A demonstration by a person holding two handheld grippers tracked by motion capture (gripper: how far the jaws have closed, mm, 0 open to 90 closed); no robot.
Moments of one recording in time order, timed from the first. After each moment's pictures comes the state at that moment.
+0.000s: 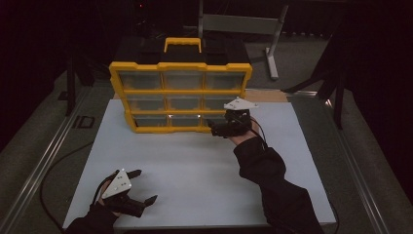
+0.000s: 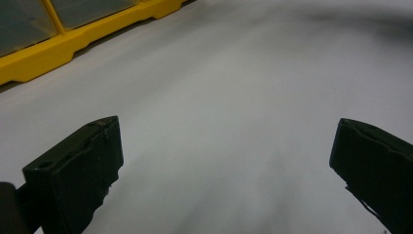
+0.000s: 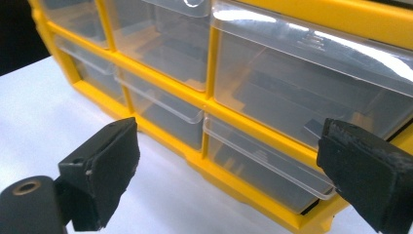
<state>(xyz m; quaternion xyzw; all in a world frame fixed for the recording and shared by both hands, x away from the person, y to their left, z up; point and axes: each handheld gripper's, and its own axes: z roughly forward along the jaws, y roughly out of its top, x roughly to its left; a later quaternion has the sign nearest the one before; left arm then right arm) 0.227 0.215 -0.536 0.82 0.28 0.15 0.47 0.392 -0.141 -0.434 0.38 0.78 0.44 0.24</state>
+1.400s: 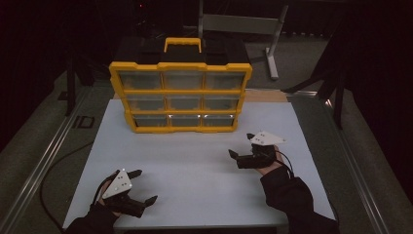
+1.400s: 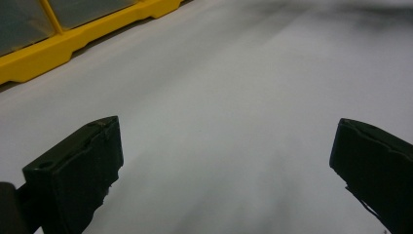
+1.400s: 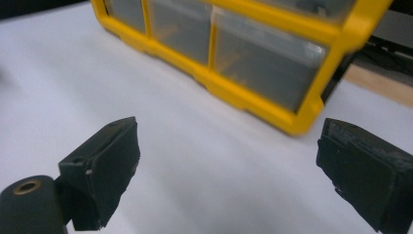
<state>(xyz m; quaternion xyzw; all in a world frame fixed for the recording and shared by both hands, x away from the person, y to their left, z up) 0.227 0.215 -0.536 0.82 0.28 0.15 0.47 0.328 -0.218 -0.491 0.34 0.80 0.45 0.22</state>
